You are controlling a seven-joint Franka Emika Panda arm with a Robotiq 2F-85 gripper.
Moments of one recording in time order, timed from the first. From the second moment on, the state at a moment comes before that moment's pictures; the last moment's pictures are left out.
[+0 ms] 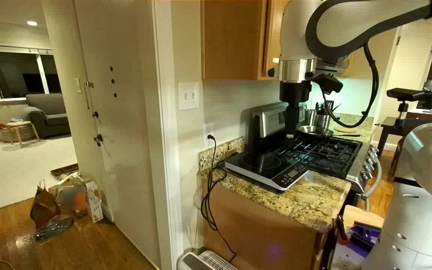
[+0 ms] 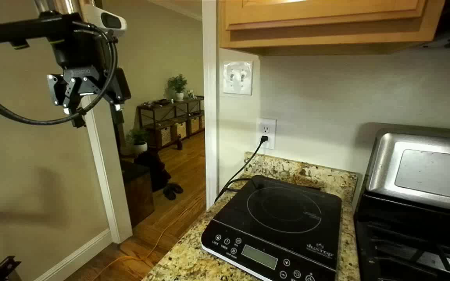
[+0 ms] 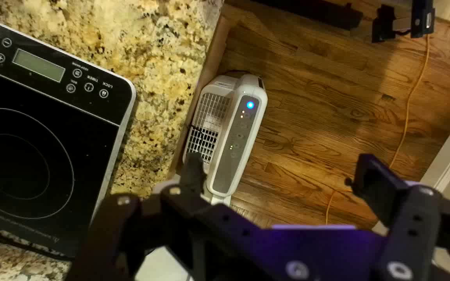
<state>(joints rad) 0.01 -0.83 0.00 -2.69 -0.11 1.87 -0.22</state>
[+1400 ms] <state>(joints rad) 0.01 -0.71 0.00 -2.63 -0.11 2.03 -0.13</state>
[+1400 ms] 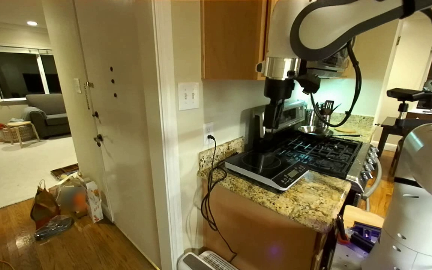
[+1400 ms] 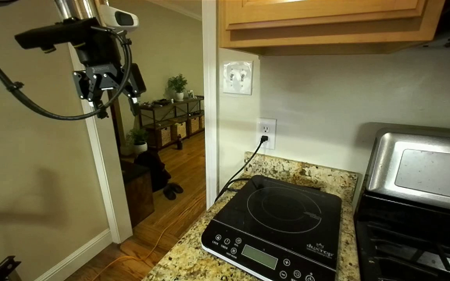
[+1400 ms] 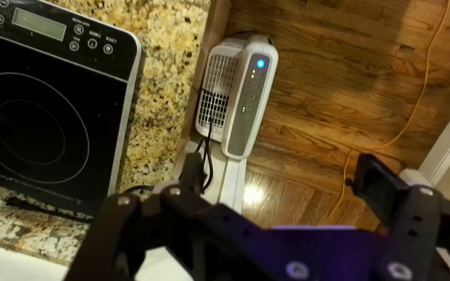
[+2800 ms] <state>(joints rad) -0.09 -0.34 0.01 -2.31 -0.02 2.22 0.40</state>
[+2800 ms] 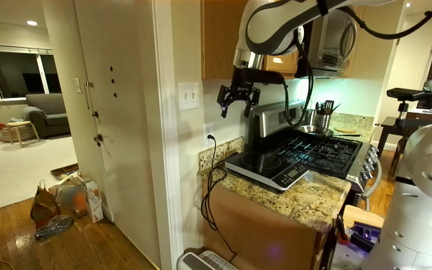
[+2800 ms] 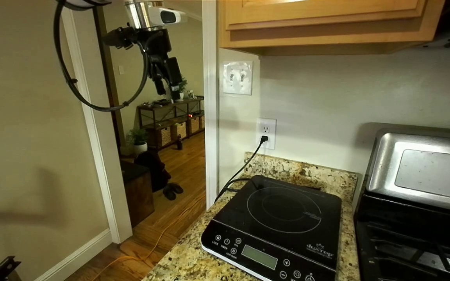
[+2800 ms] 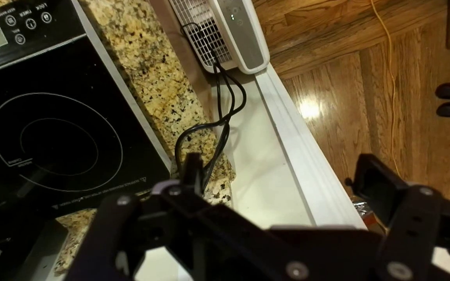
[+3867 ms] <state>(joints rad) -0.11 -0.24 0.03 -2.31 0.07 2.66 0.90</state>
